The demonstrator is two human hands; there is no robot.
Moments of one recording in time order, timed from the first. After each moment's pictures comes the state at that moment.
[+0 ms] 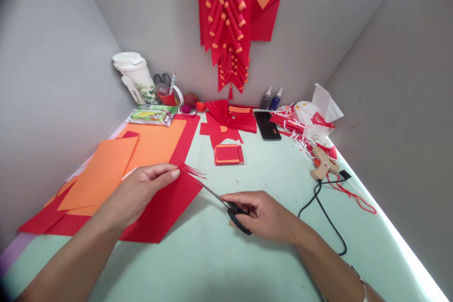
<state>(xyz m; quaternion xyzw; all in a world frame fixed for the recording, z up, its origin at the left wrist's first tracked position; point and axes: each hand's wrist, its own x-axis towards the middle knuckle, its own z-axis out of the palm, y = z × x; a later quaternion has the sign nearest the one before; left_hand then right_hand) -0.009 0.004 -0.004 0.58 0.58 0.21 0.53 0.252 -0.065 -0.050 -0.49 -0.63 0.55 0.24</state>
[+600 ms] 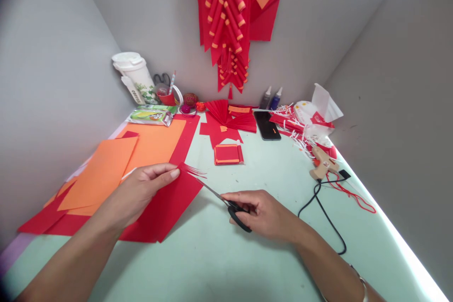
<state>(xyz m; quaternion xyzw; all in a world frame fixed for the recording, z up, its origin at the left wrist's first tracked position) -0.011 0.004 -0.007 0.55 0.57 0.22 0.57 0.253 -0.066 -0.050 -0.50 -0.62 0.56 0.24</state>
